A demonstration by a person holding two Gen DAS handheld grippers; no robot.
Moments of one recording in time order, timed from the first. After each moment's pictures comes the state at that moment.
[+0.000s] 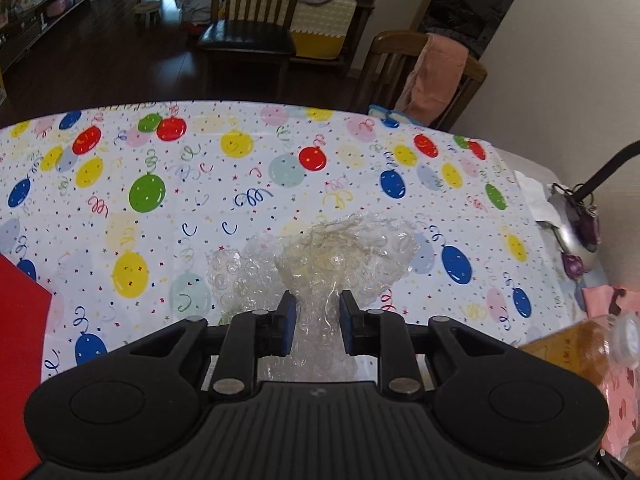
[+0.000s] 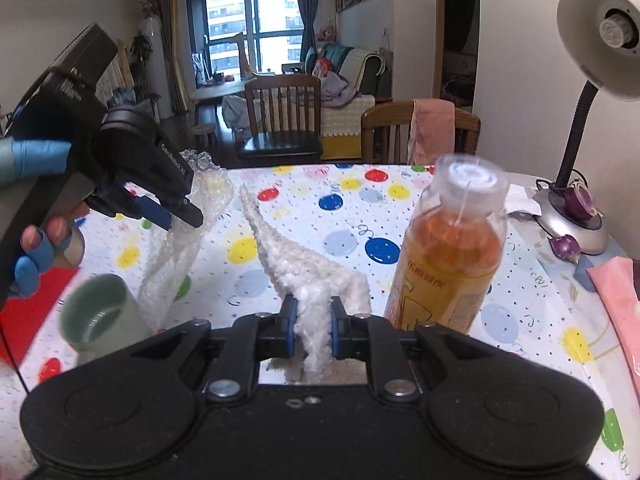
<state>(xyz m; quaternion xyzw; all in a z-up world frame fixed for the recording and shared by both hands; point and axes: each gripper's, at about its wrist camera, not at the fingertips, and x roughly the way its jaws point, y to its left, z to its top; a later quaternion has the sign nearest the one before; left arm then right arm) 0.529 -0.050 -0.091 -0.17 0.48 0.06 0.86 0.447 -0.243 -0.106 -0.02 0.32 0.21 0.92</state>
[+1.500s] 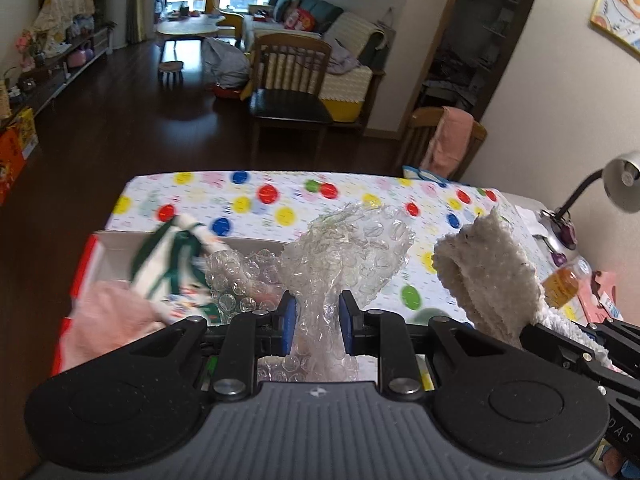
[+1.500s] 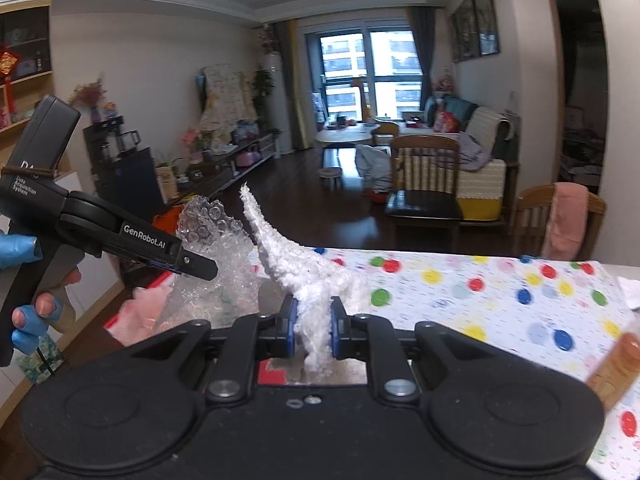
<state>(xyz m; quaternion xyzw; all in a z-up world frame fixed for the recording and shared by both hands) 0.294 0.153 0.043 -0.14 0.40 0.05 0.90 0.345 -0.071 0.018 -0.01 0.25 0.38 0.89</state>
